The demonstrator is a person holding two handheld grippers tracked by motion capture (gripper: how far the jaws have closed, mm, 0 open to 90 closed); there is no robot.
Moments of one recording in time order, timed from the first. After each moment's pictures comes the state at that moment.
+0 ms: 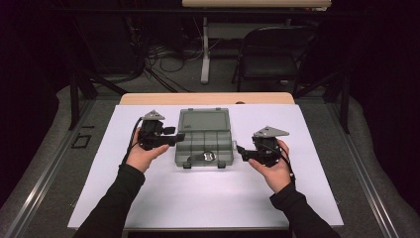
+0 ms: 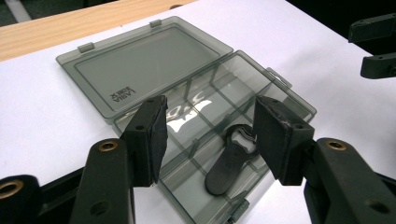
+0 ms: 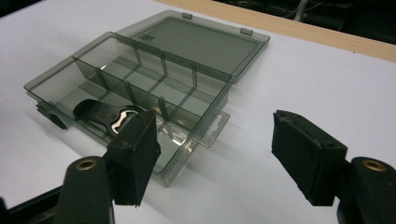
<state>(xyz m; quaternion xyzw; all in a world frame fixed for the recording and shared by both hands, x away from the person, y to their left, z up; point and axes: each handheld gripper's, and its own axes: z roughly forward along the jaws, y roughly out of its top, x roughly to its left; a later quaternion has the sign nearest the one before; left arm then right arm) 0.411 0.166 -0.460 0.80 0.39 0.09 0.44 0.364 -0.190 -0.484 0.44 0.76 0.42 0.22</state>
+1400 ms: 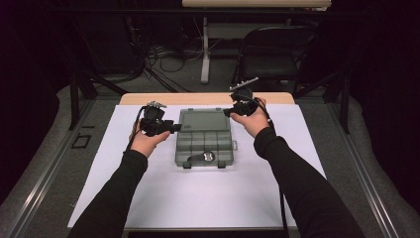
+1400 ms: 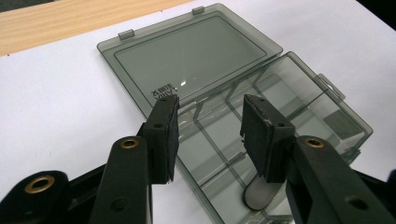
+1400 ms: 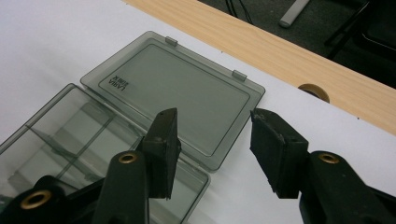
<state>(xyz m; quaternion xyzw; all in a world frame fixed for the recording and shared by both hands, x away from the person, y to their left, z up) 0.450 0.163 -0.457 0.80 0.44 0.10 0.39 0.494 -0.139 -0.428 0.44 0.81 0.33 0.18</state>
